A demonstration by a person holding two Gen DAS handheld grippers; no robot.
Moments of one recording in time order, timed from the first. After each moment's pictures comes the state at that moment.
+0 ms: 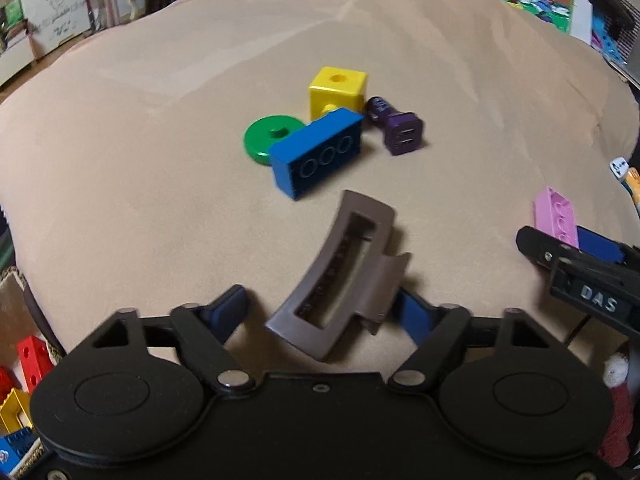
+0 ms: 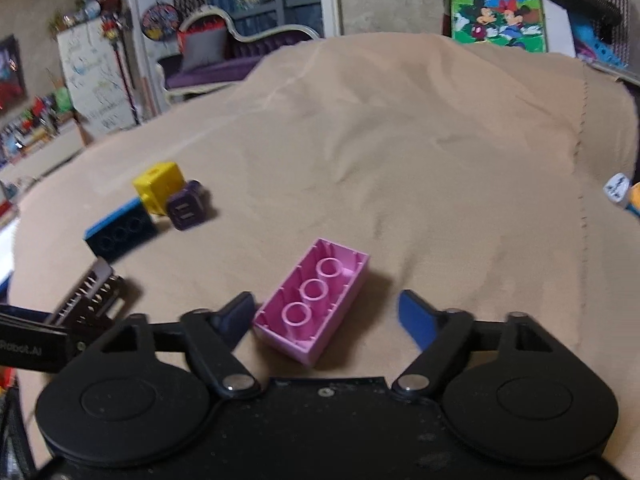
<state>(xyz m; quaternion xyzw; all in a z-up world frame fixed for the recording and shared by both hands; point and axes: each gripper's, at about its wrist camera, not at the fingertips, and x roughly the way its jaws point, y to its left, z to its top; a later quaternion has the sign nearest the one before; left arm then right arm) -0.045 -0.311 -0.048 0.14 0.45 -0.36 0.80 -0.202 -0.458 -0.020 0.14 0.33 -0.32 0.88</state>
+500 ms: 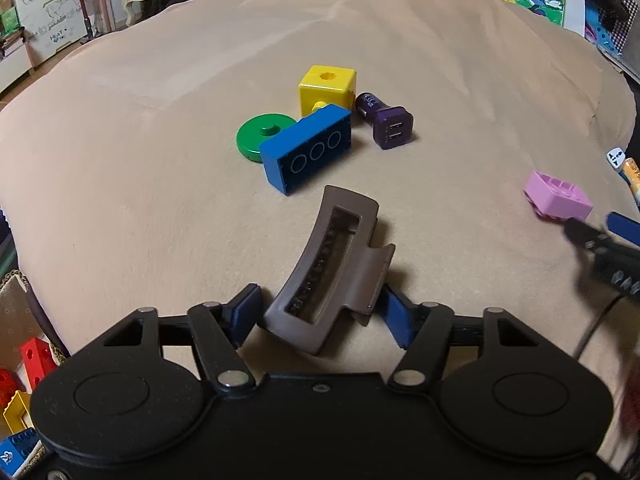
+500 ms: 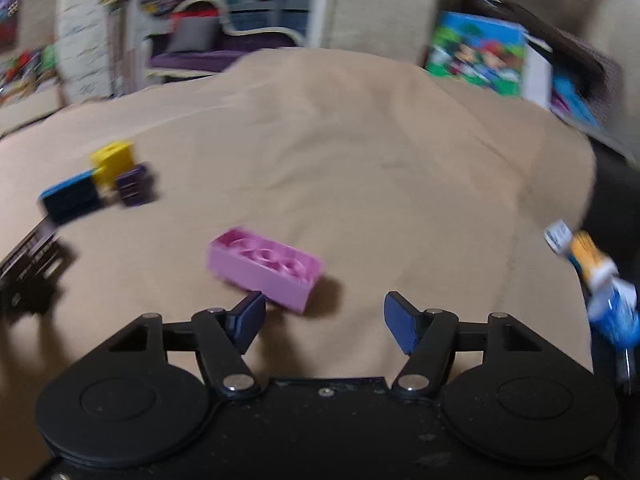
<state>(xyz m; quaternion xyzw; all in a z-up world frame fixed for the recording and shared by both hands) -0.051 -0.312 -0.049 0.15 0.45 -0.36 0.80 -0.238 -0.476 -0.012 0.06 0.34 -0.37 0.86</state>
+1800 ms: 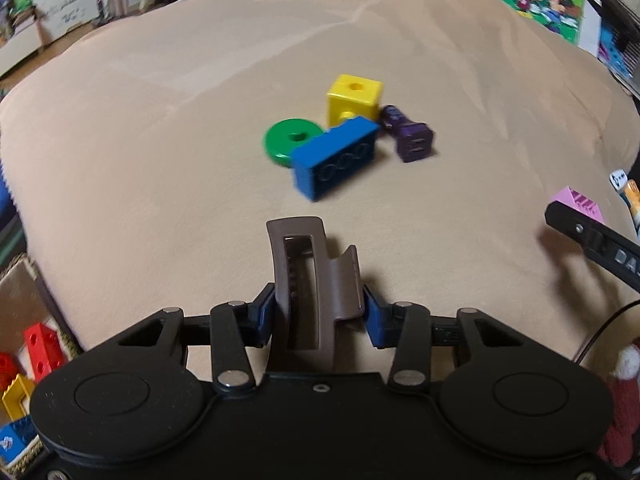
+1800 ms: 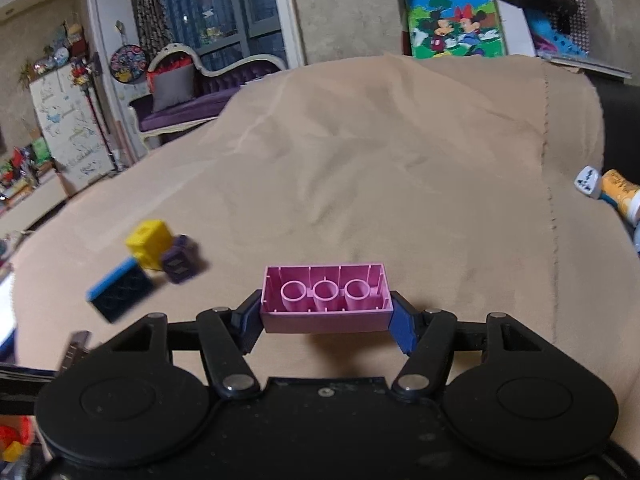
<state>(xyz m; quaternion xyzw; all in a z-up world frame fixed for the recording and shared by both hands) -0.036 -0.294 -0.032 0.12 0.47 -0.35 0.80 -0.215 -0.462 0.004 0.18 0.27 -0.35 0.88</state>
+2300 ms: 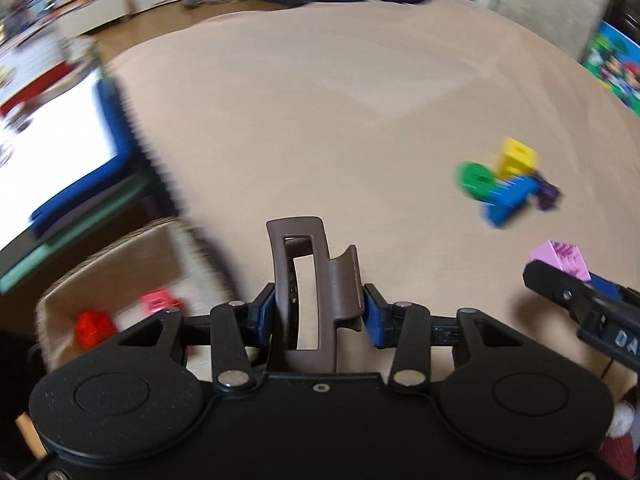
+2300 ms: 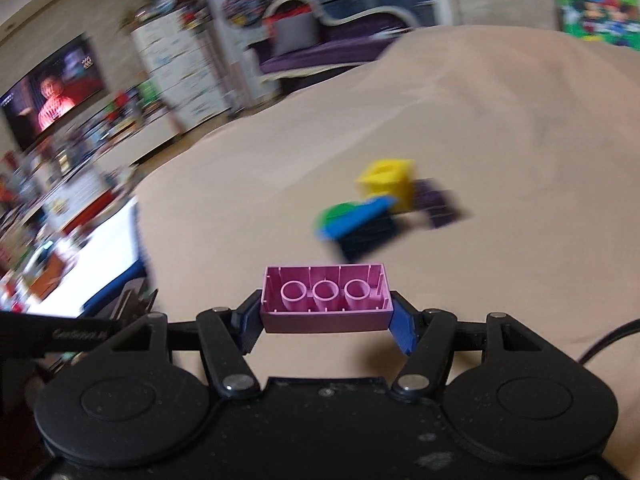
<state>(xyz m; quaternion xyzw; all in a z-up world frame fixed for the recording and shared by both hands) 0.018 -0.146 0.000 0.06 0.48 -0.24 0.84 -0.128 -0.347 0.024 0.19 0.33 -0.17 0.91</state>
